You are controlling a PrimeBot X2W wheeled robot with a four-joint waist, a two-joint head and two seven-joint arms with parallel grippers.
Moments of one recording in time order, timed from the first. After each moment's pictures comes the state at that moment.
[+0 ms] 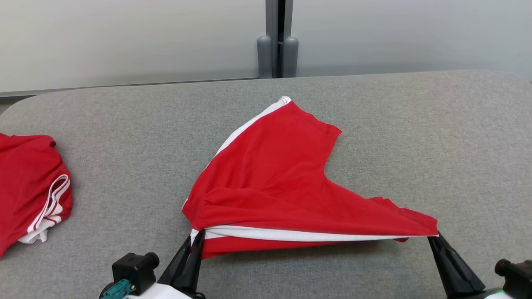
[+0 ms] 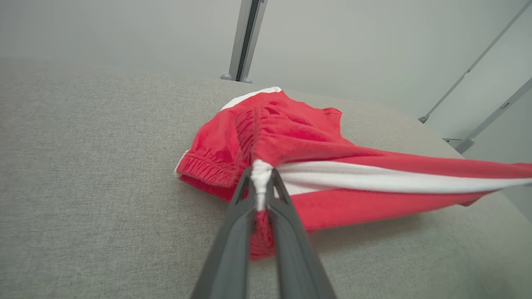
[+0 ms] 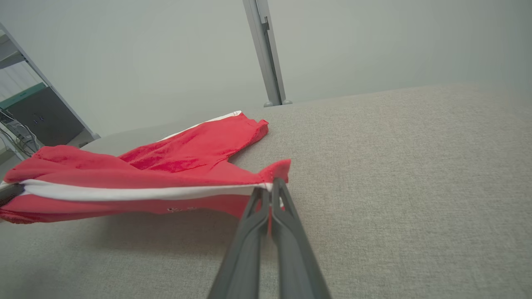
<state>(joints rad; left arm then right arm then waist) 0.08 0.21 -0.37 -0.05 -0.53 0.10 -0.03 0.23 -0.22 0.13 -0.14 0.43 0.13 0.03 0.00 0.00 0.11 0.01</state>
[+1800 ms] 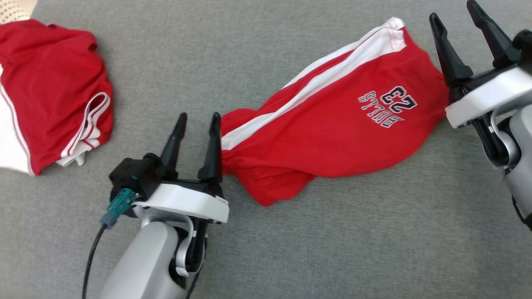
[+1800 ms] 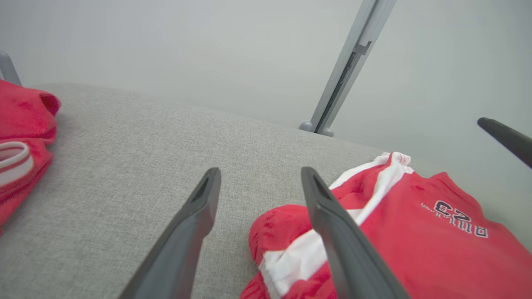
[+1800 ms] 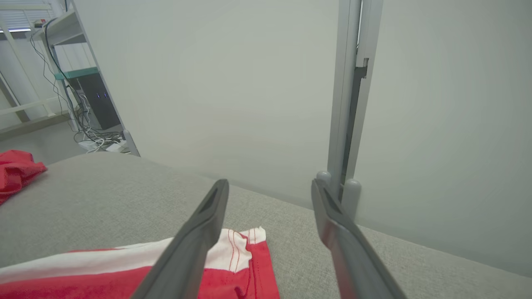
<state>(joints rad) -0.37 0.08 -0.41 0.20 -0.58 0.13 -0.26 -0.91 -0.49 0.64 0.60 0.63 0.13 -0.26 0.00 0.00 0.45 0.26</state>
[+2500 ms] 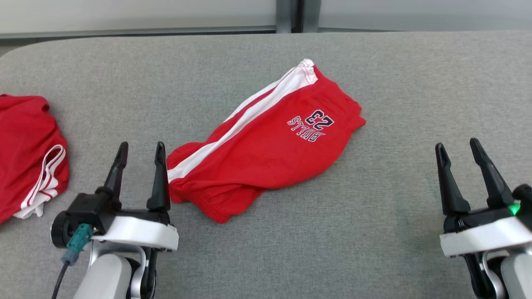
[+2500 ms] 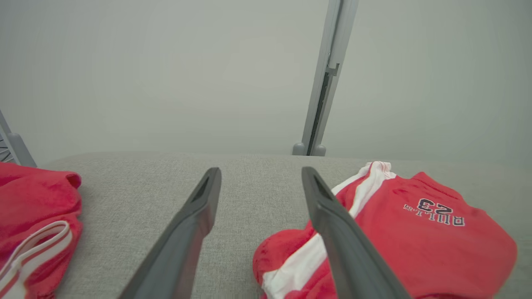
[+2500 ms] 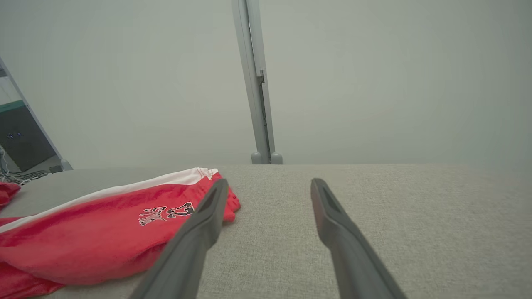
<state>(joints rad) -0.23 0.17 -0.23 0.15 -0.39 0.12 -0.26 -0.19 -0.28 0.15 0.12 0.38 0.13 -0.21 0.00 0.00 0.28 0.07</state>
